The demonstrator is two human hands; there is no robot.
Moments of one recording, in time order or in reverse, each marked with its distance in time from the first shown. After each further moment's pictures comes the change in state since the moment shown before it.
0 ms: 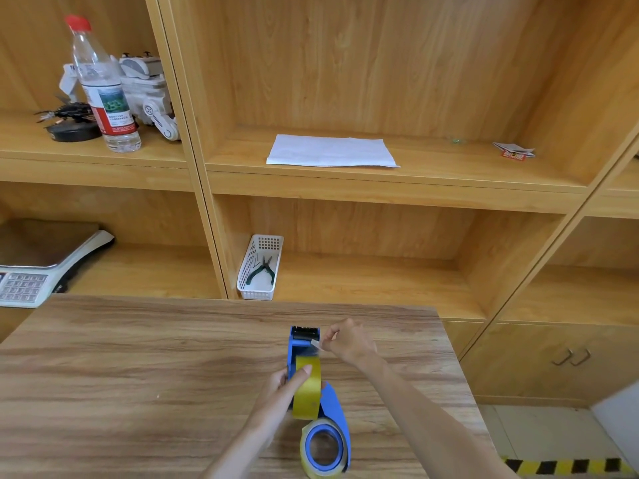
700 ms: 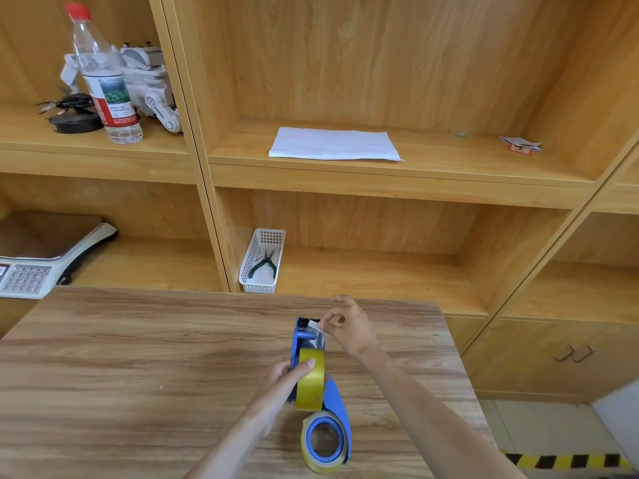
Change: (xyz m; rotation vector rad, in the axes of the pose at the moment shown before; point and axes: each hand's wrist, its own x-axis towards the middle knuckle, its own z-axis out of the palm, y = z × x) left_hand -0.006 0.012 -0.003 -0.007 -0.036 -0.055; right_hand 0.000 0.003 -0.003 0.116 0.183 -0.284
